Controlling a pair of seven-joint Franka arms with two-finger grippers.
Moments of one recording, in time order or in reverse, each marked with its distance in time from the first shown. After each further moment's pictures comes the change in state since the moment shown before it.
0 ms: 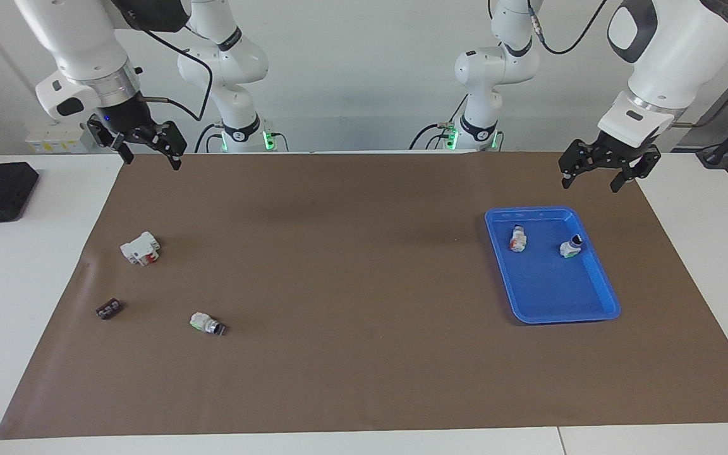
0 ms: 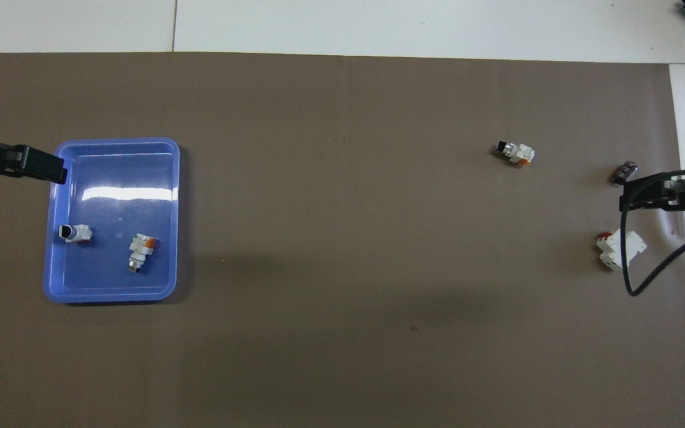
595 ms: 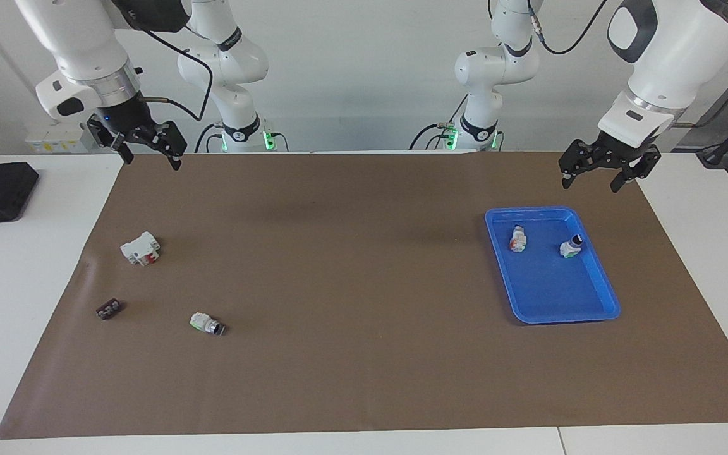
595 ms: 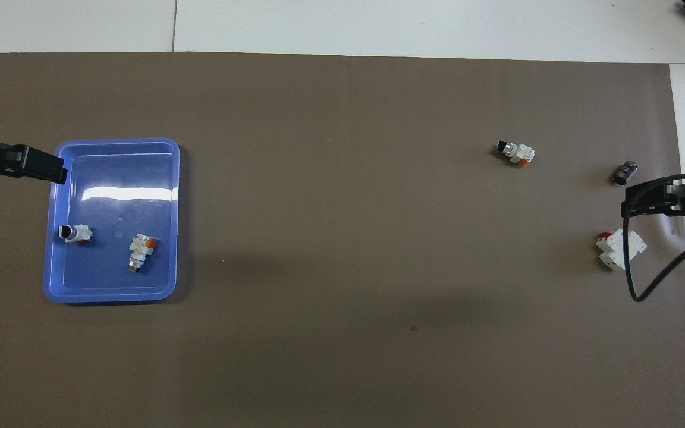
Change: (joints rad) left arm 0.000 0.000 0.000 0.000 0.000 0.000 0.000; right arm 0.001 0.001 0.002 0.023 -0.005 -0.070 0.002
